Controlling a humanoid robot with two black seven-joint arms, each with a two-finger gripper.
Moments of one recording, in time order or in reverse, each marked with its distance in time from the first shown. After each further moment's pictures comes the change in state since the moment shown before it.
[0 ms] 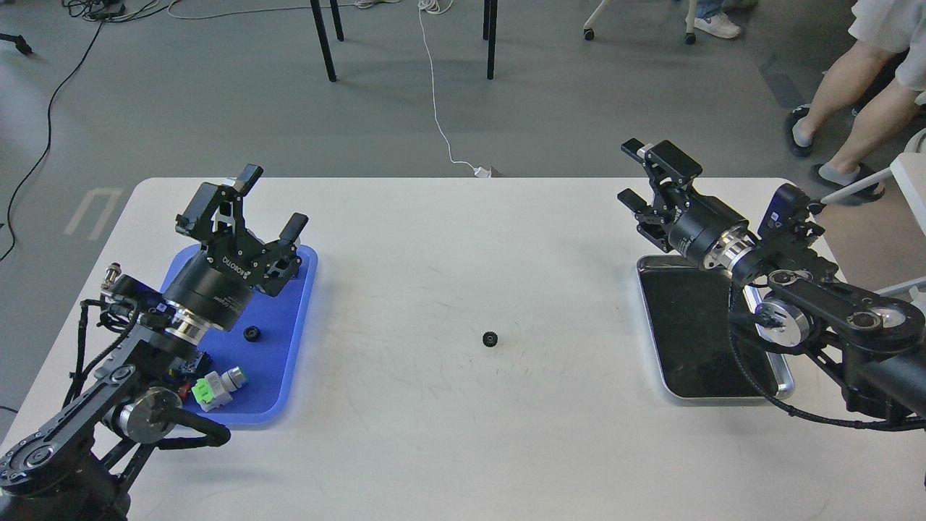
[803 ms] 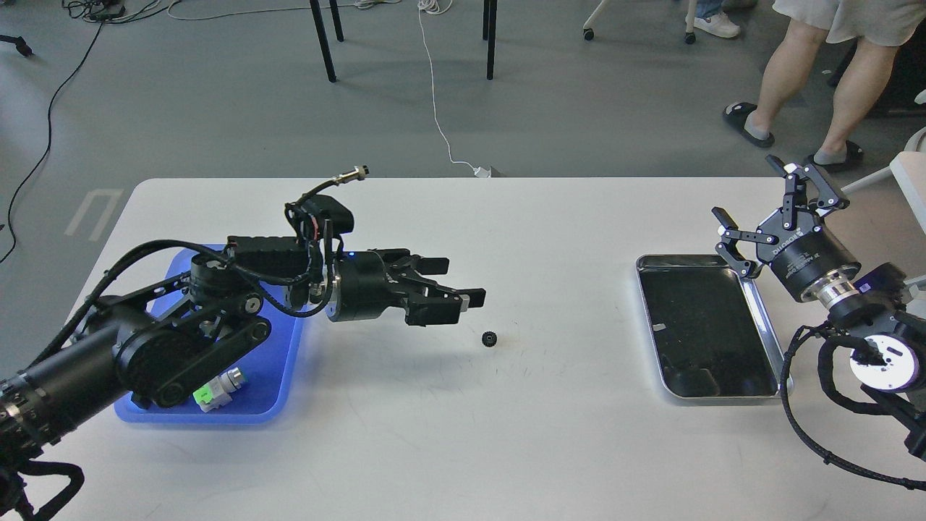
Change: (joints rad) left arm -0.601 0.003 0.595 0.040 1.229 0.007 -0.010; right arm -0.164 -0.172 0.039 -0.029 0.462 0.317 0.000
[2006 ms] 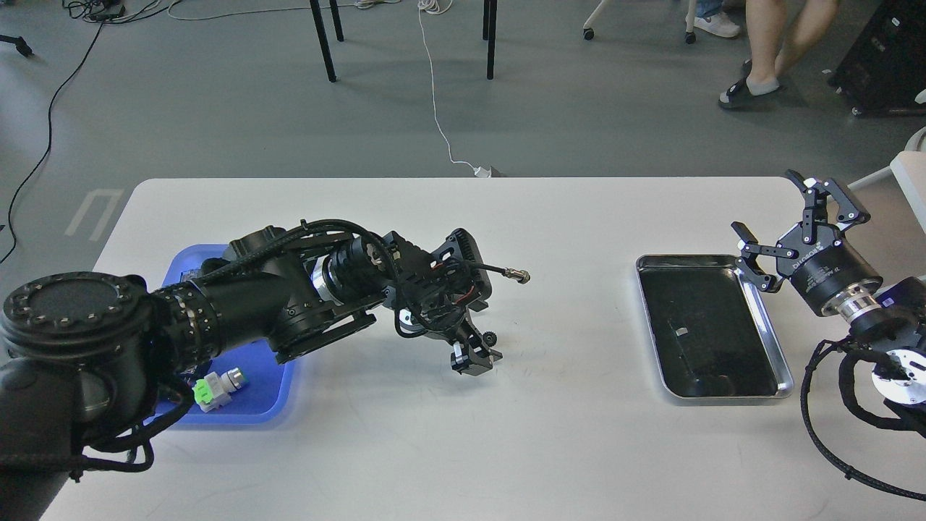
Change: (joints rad) left arm -0.314 -0.356 0.542 0.429 0.203 0.019 0.000; right arm -0.031 -0.029 -0.002 0.000 0.000 0.003 0.000
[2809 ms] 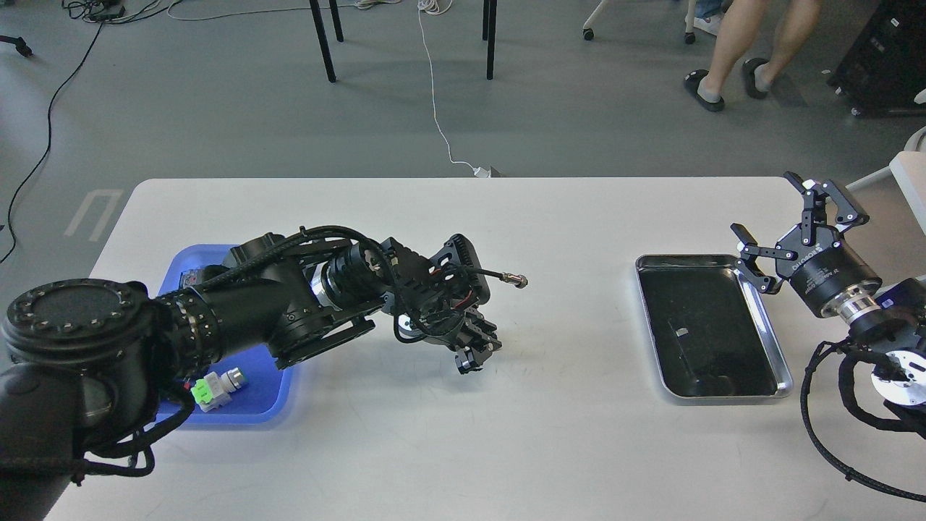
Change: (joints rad) left arm 0.009 0.000 -0.002 0.011 -0.001 0.000 -0.001; right arm -0.001 0.002 -0.004 0.001 -0.001 0.000 0.000
